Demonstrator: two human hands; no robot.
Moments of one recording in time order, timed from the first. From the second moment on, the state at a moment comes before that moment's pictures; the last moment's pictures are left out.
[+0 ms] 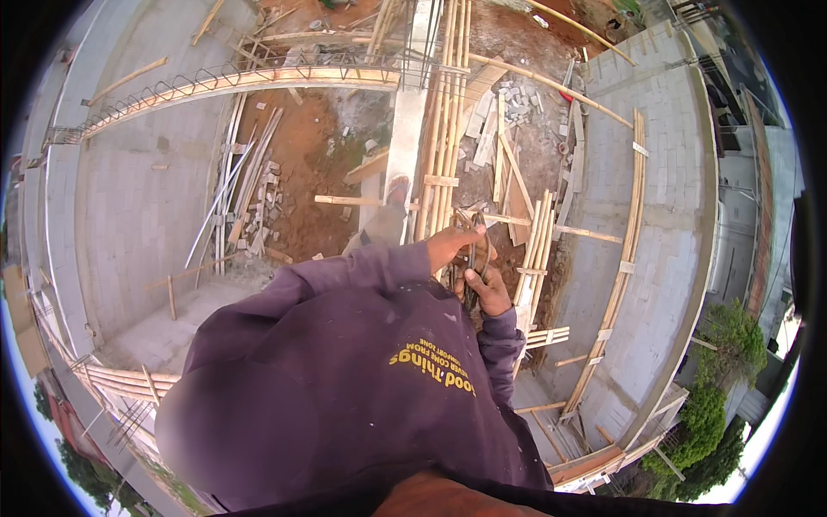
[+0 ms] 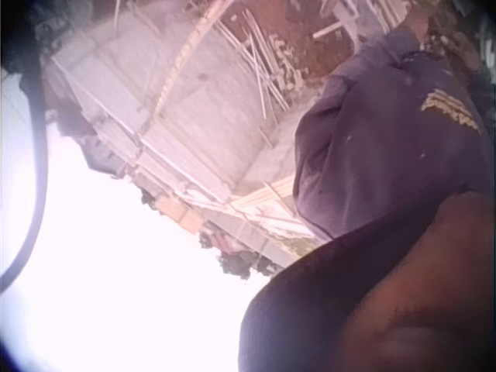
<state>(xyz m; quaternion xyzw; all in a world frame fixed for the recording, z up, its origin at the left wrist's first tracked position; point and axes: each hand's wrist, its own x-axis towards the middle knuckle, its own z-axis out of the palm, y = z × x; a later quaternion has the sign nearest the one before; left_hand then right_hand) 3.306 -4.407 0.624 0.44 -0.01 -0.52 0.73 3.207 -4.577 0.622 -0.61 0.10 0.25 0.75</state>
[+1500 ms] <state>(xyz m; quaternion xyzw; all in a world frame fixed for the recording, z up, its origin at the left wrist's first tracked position) 4.035 -4.349 0.377 0.87 0.11 -0.01 0.49 3.585 -4.646 0.329 -0.37 0.64 0.10 0.66</state>
